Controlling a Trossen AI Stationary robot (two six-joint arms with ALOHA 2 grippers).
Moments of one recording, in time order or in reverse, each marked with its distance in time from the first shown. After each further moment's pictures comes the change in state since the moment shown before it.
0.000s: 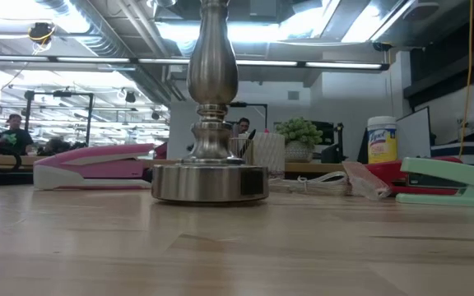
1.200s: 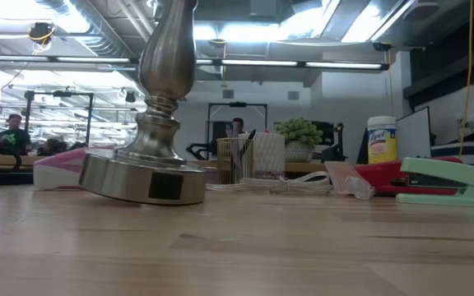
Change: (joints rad) left arm -0.056 -0.055 0.002 -0.095 0.135 0.128; right arm 0.001 0.002 0.000 0.004 -0.138 -0.029
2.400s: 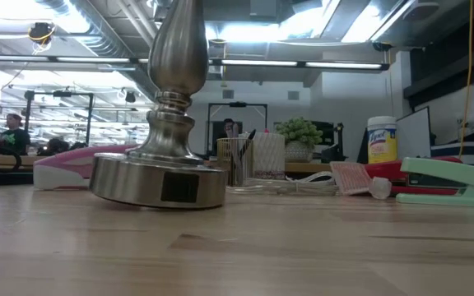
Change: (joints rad) left arm -0.004 0.001 -0.001 0.055 0.086 0.025; right arm -0.001 -0.002 0.001 0.012 -0.020 -0.040
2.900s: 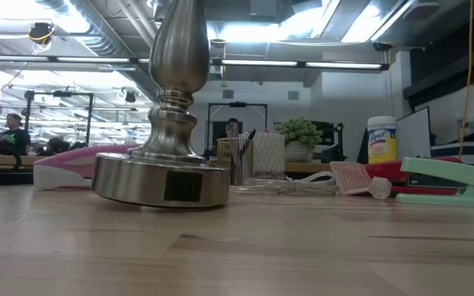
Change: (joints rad) left arm 0.000 0.000 0.000 0.005 -0.002 0.000; right arm -0.012 0.007 0.000 0.032 -0.062 0.067
